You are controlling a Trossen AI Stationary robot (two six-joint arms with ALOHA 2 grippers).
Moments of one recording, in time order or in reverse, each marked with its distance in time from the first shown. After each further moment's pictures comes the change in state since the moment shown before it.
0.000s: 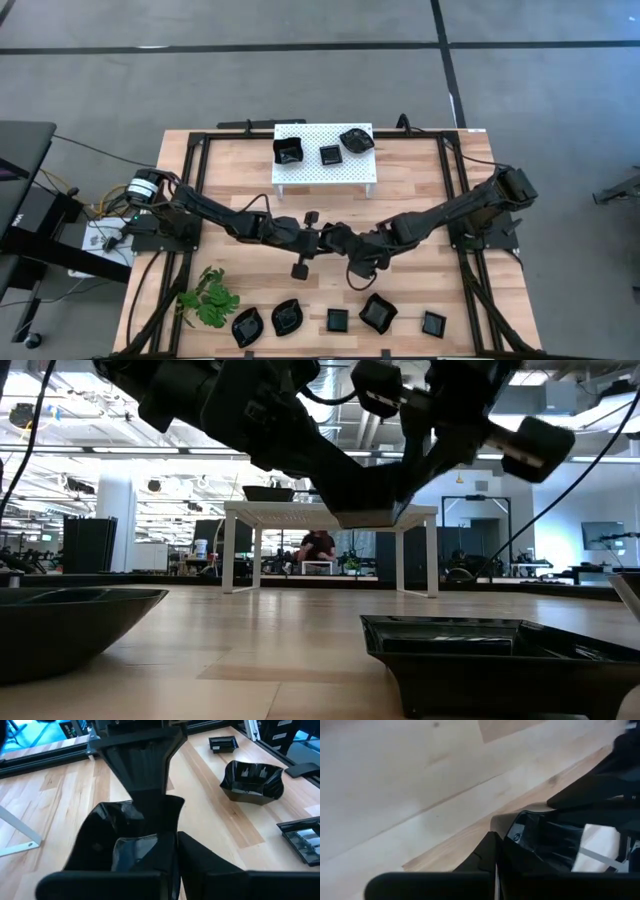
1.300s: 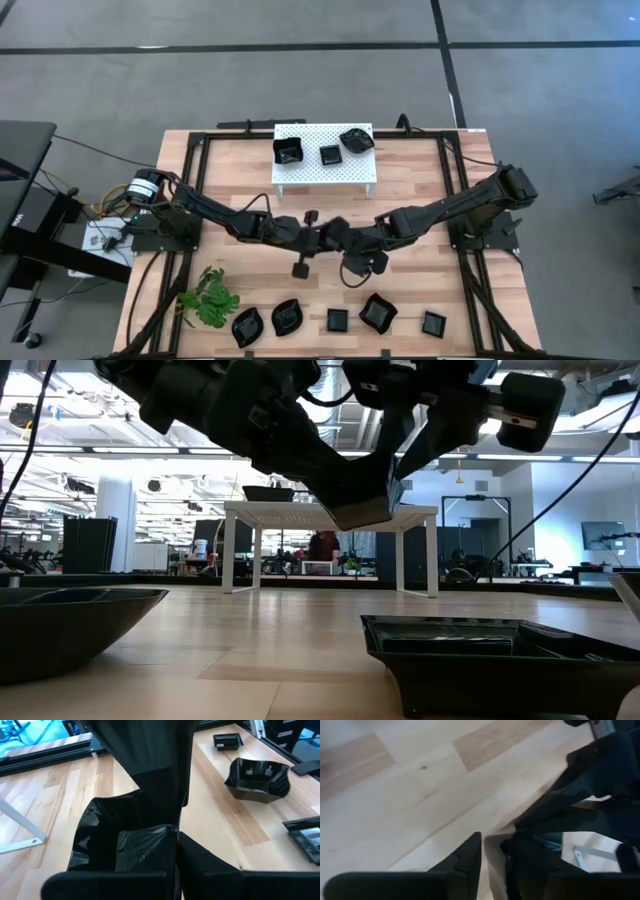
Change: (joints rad) left arm 0.002 0.002 -0.001 -0.002 -0.011 -0.001; right arm -0.022 -0.005 0.069 -0.030 -0.101 0.166
